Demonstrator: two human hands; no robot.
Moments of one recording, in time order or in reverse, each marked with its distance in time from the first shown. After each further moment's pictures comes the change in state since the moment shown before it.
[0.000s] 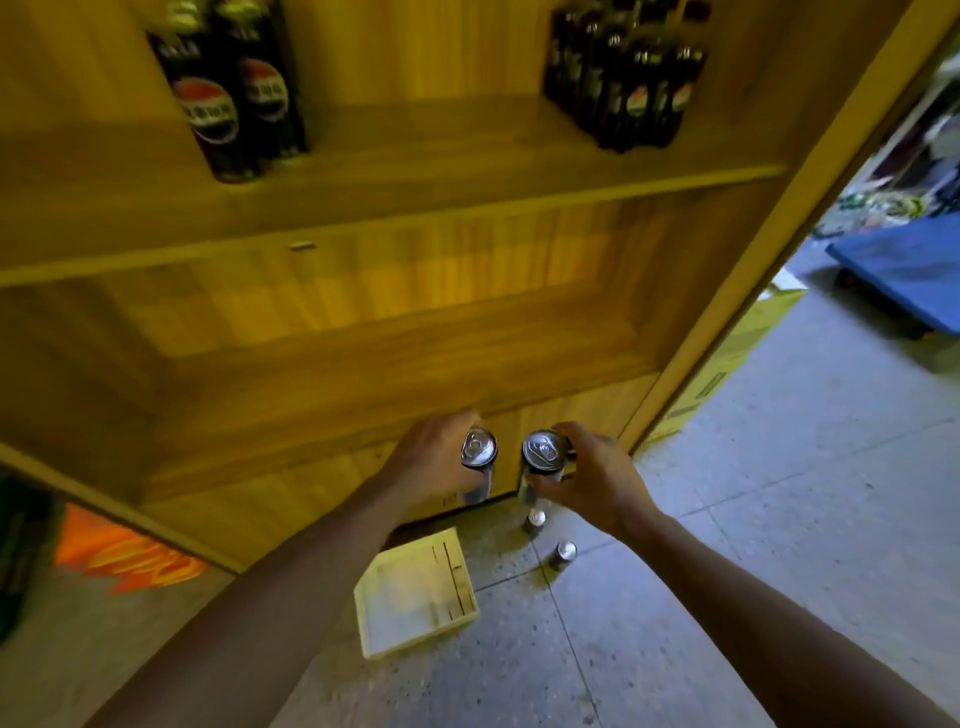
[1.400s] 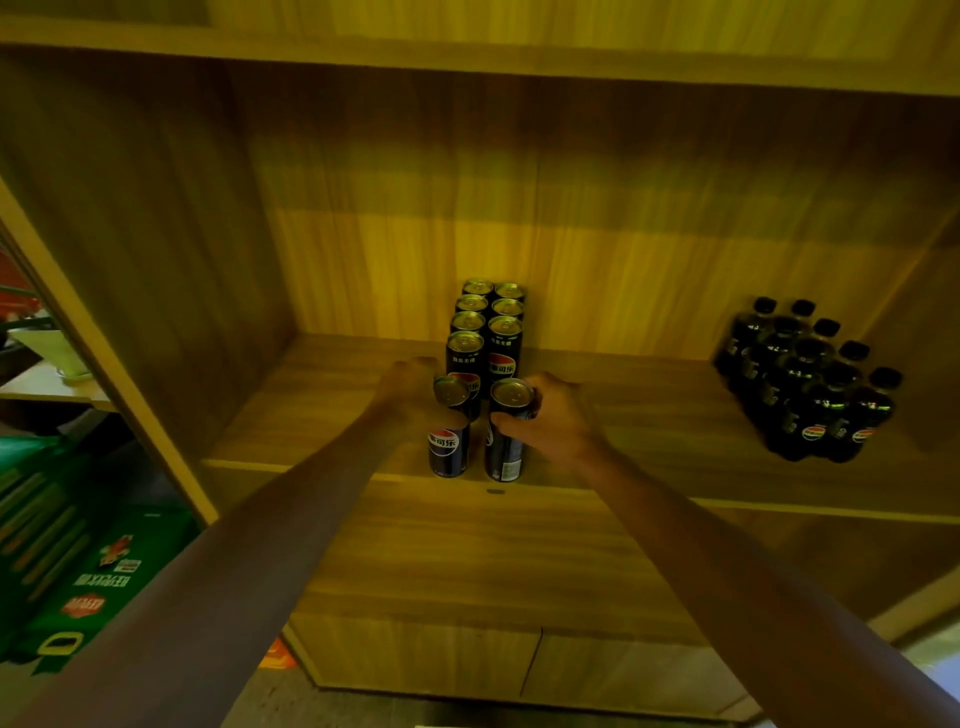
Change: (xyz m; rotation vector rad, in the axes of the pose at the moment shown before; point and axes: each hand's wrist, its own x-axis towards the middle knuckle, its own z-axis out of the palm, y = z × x) left_hand 0.009 -0.039 -0.393 -0.133 0.524 -0.389; right_hand 0.271 -0.331 -0.090 0.239 -0.042 -0.372
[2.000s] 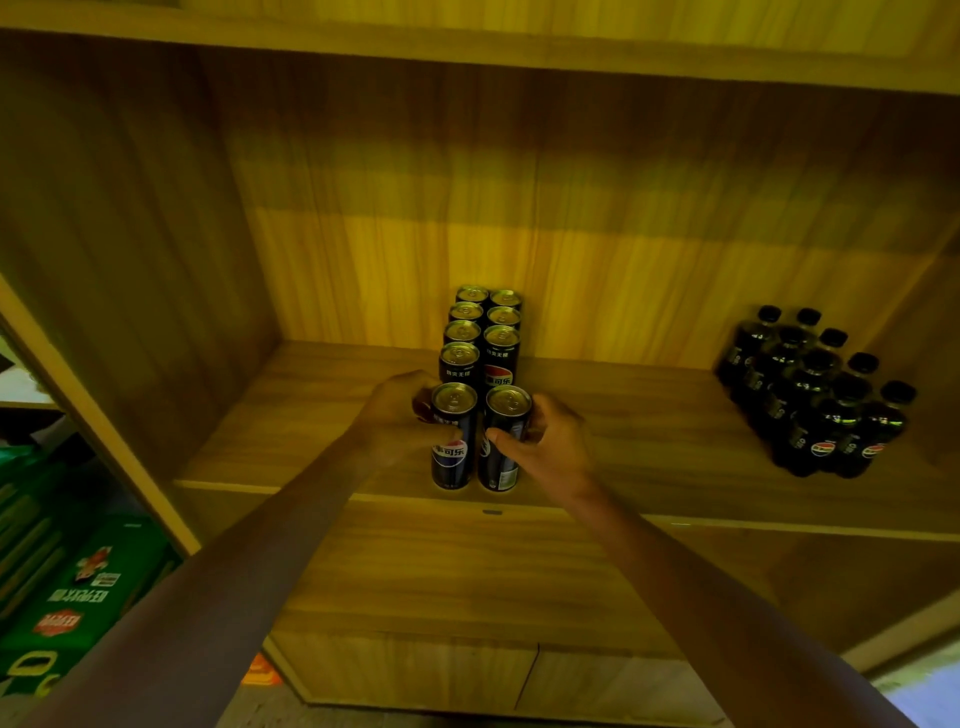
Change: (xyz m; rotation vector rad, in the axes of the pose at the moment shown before) left_hand 0.008 -0.034 0.012 -0.548 -0.062 0.124; right_hand 0.006 0.030 0.029 0.114 0.133 0.058
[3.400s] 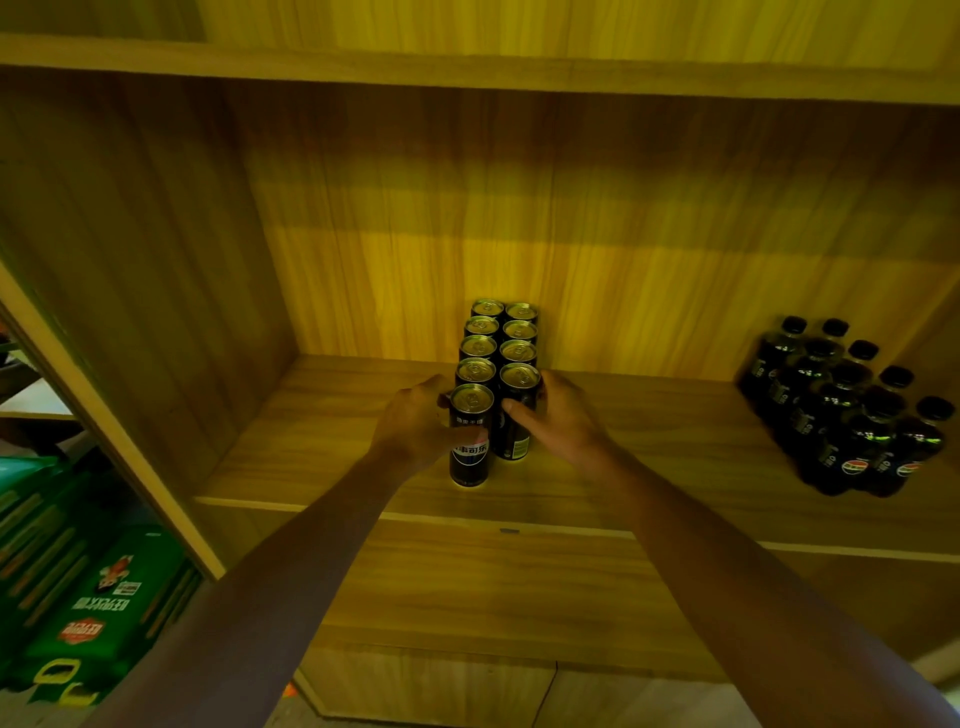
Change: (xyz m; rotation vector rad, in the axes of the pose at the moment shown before) left_hand 0.014 0.013 0.005 0.491 0.116 -0.041; right_hand 0.061 -0.015 -0.005 -0.130 -0.201 -0.021
